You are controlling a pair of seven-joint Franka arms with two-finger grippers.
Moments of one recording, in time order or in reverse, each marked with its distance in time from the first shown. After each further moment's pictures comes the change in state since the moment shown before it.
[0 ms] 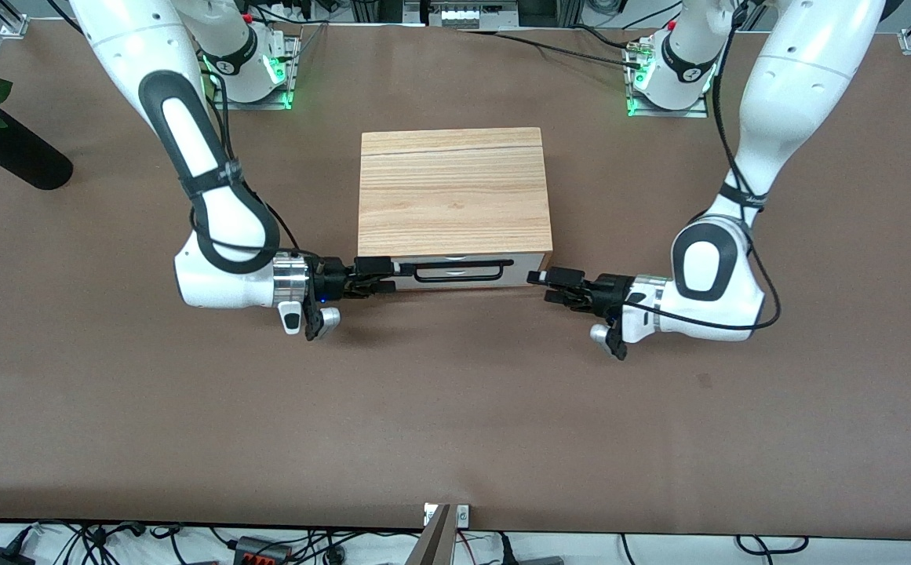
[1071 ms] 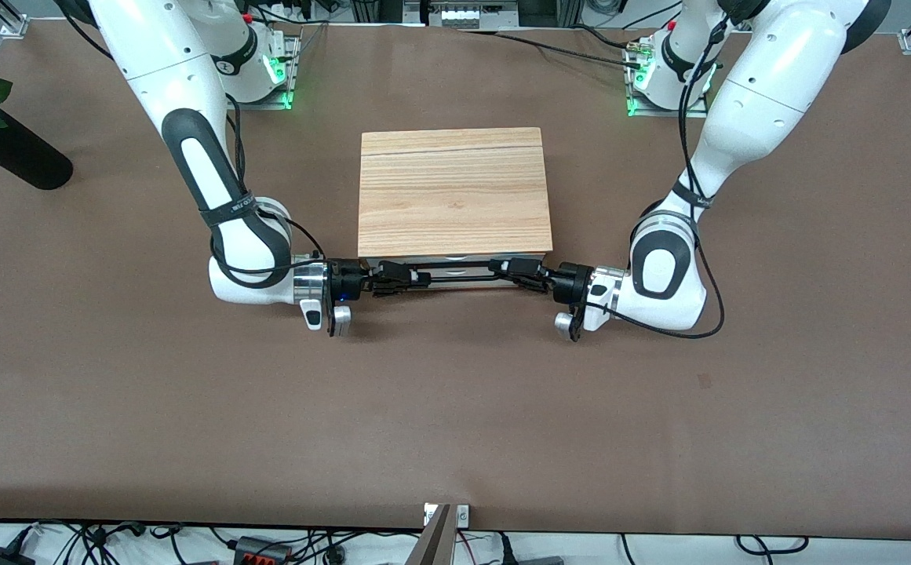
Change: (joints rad) left arm -0.032 0.063 -0.033 -0.051 -0.188 -0.005 0.072; right arm 0.031 0.056 -0.003 -0.029 0.161 -0.013 -0.133
